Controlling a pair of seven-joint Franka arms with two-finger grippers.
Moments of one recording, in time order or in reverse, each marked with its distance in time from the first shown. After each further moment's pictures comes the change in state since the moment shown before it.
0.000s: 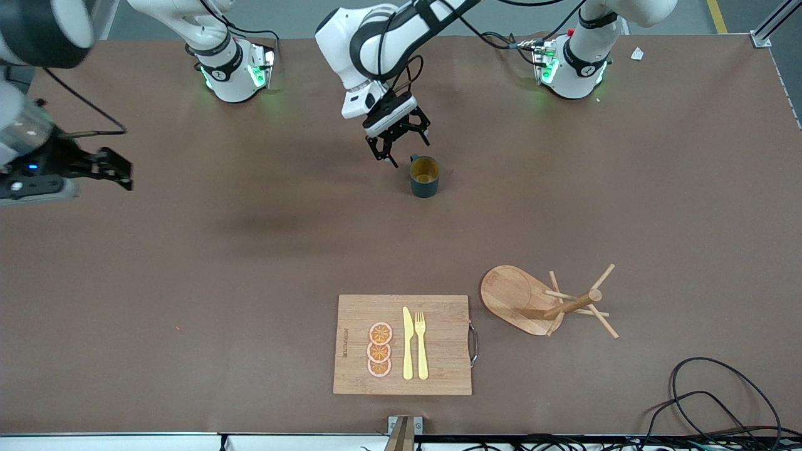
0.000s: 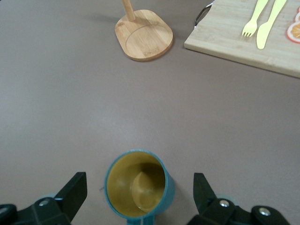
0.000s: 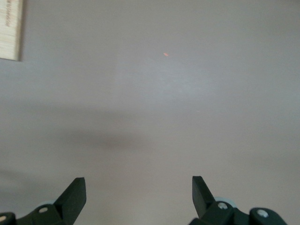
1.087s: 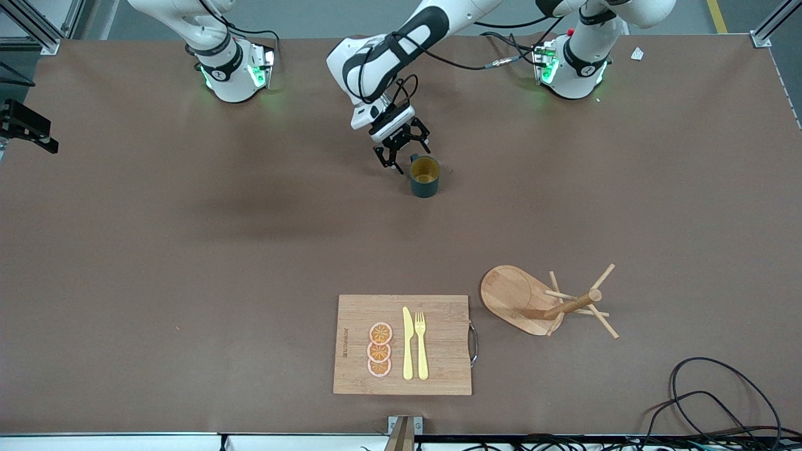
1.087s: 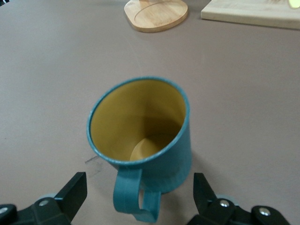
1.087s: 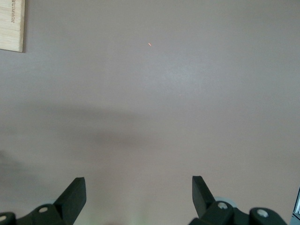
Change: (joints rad) left arm -0.071 0.184 0.001 -0.043 0.140 -0.001 -0.271; right arm -0.018 0.004 -0.066 0.214 0.025 -0.240 -0.077
